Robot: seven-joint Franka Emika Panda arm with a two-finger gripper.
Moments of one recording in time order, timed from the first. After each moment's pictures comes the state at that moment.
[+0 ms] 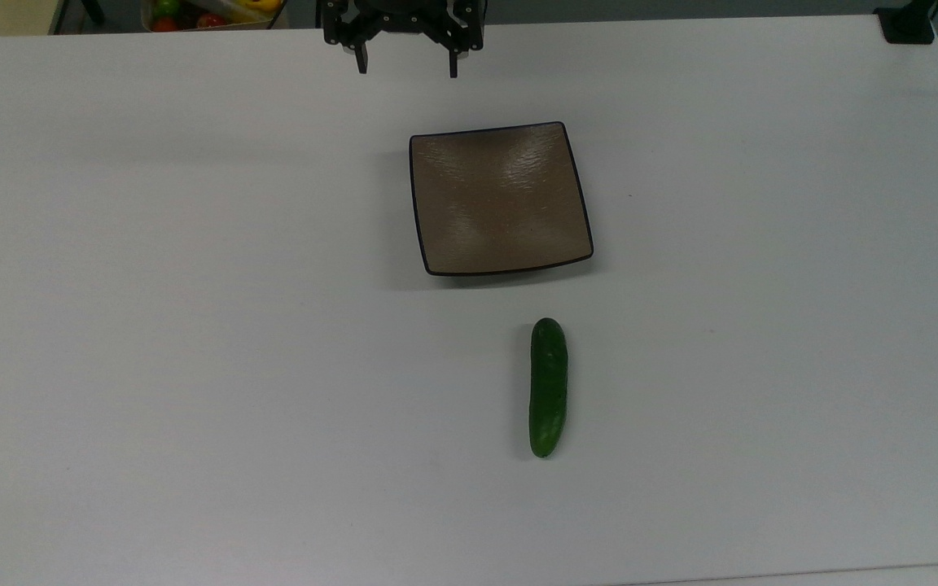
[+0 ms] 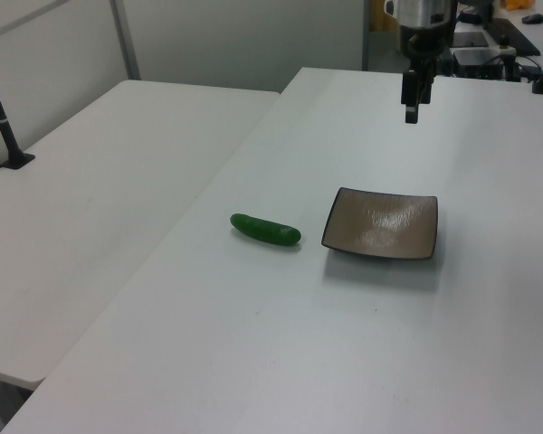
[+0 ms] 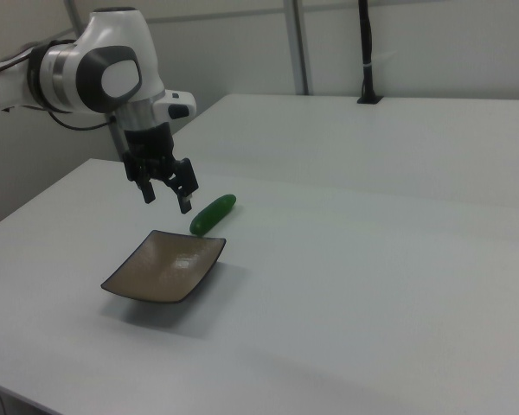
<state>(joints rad) 0.09 -0.01 0.04 -1.79 0.01 1.76 0.11</state>
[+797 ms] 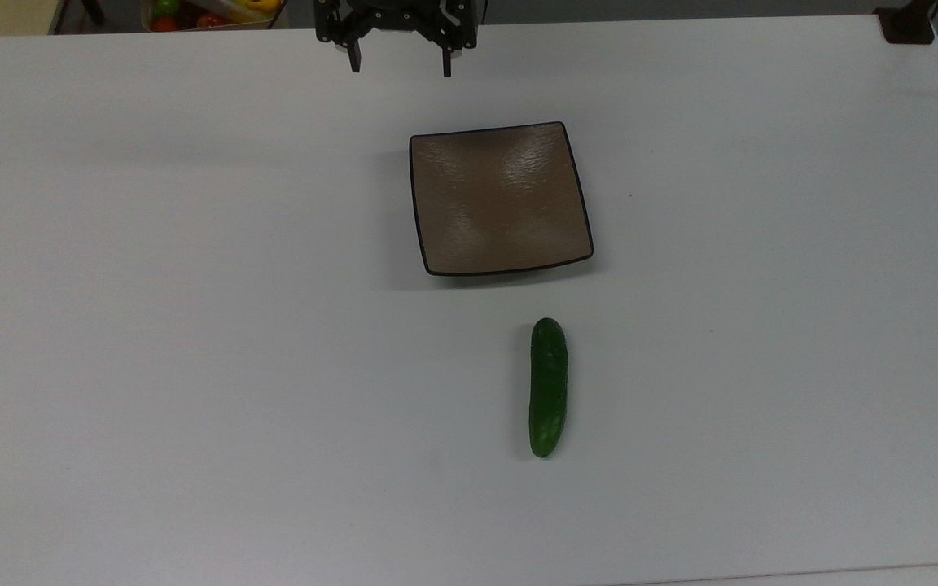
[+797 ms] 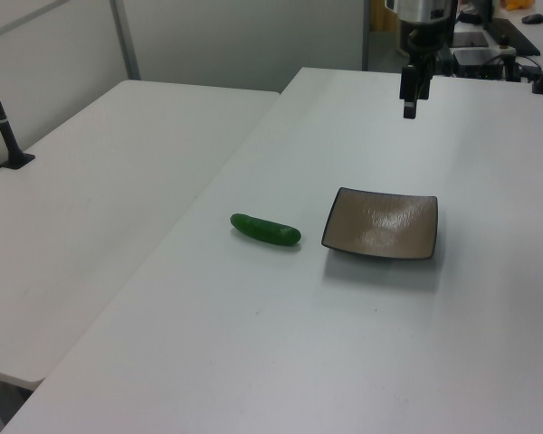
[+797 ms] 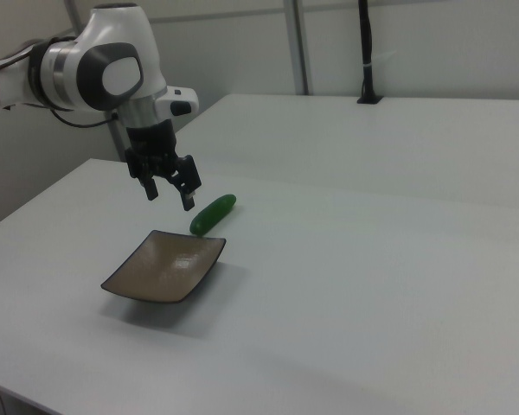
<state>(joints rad) 0.08 -0.01 0.04 -1.79 0.01 1.76 0.11</state>
